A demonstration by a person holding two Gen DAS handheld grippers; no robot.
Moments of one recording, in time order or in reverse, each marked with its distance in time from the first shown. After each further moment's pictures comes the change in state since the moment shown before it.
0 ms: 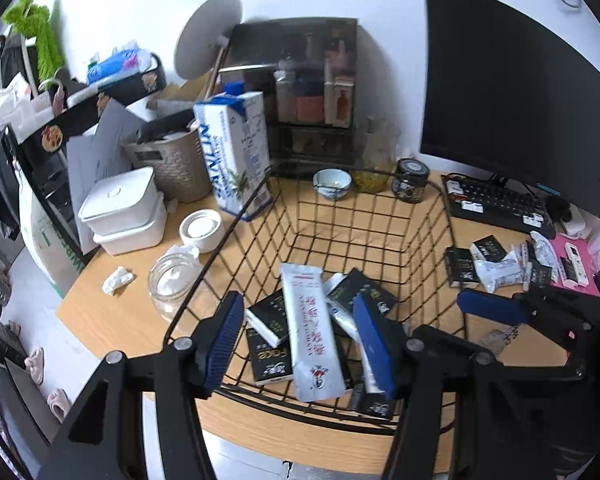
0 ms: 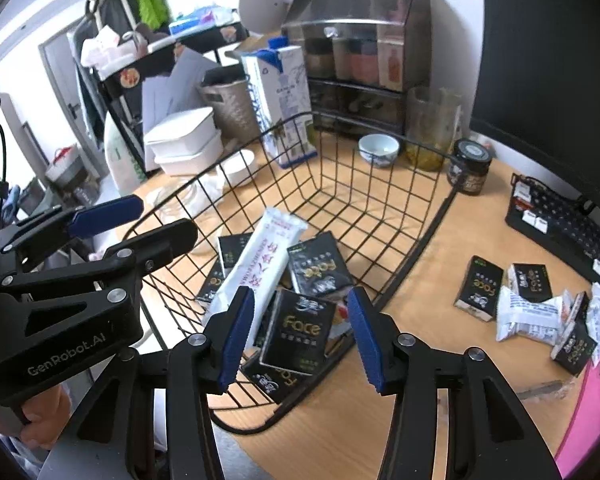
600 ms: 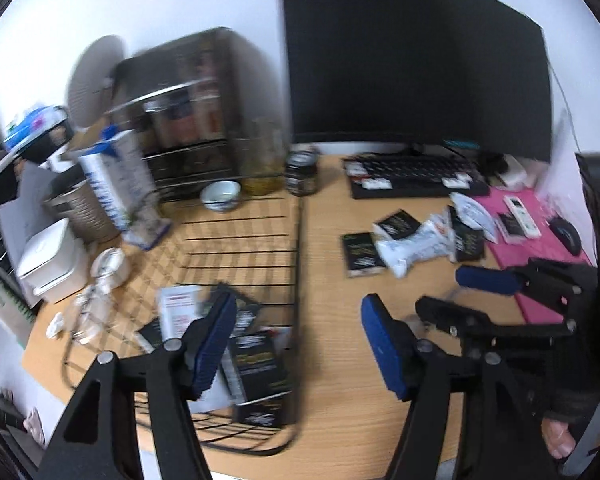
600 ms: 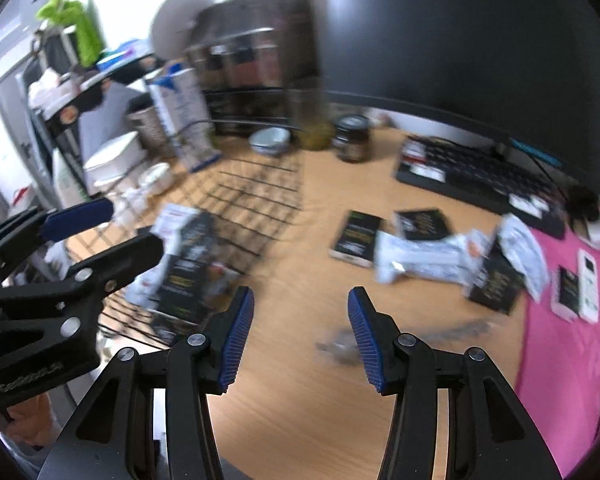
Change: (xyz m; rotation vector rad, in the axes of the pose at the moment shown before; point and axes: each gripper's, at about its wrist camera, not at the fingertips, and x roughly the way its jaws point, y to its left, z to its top) left arm 0.001 -0.122 -0.008 0.224 -0.001 -0.162; right arm -0.054 -0.114 -0.057 0.193 -0.016 -0.171
